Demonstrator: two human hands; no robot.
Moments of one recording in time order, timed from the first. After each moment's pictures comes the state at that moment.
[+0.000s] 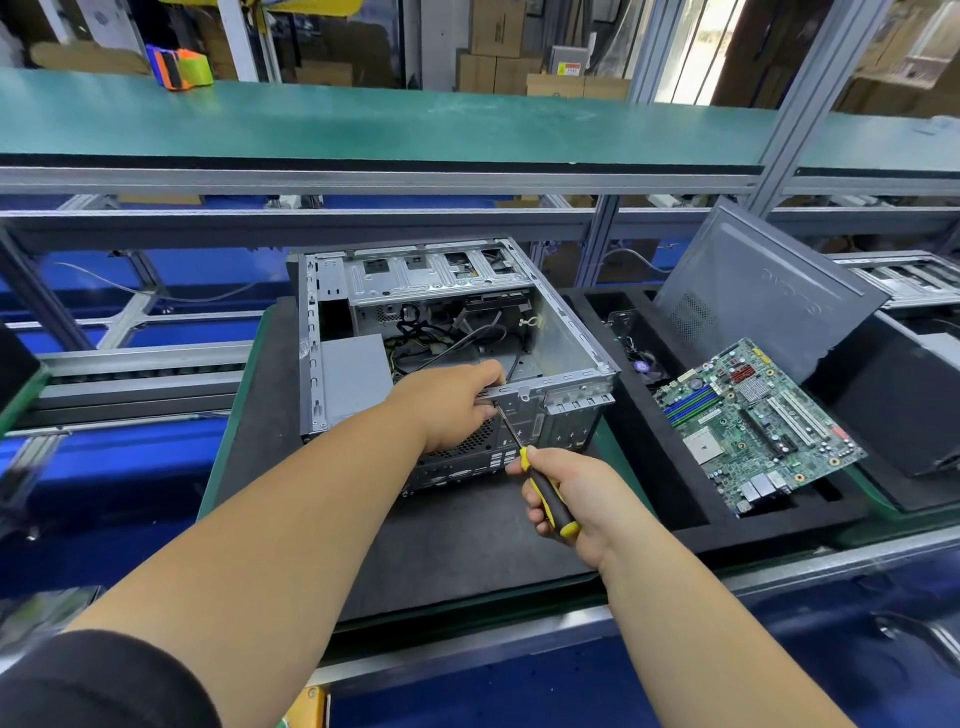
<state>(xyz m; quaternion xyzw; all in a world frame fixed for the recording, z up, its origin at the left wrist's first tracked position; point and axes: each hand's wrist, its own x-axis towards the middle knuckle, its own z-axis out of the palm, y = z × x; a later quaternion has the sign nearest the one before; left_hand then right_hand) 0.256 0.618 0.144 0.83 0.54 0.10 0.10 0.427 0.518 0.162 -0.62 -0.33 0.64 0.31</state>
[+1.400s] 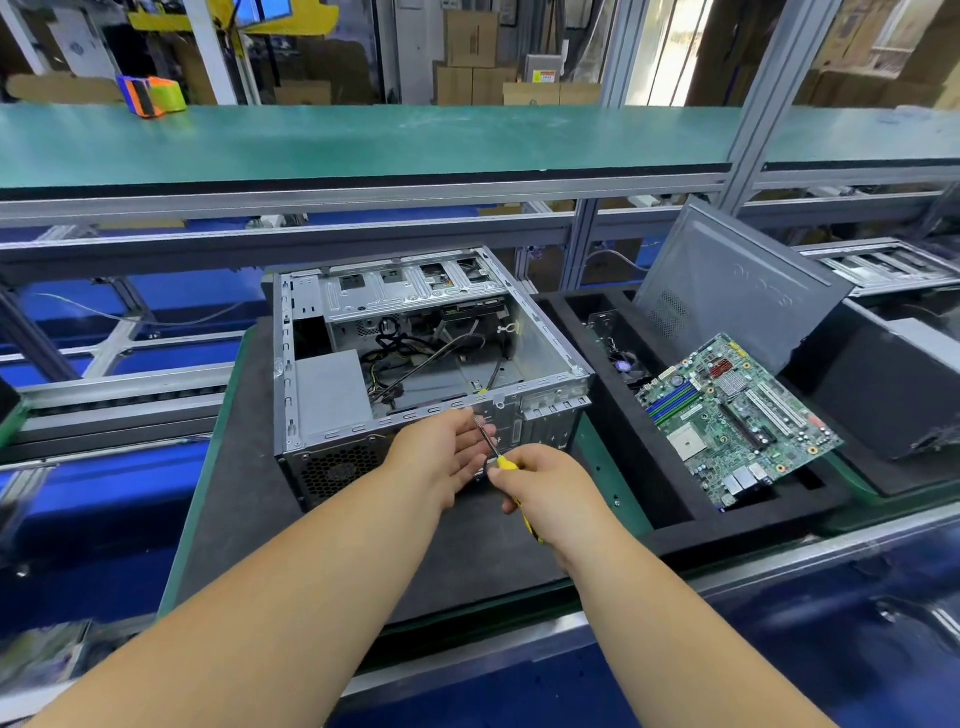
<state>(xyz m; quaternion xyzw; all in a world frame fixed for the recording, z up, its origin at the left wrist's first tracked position) 0.307 0.563 0.158 0.20 0.57 0.43 0.67 0.431 0.517 0.151 -0.66 -0.52 0.45 0.30</state>
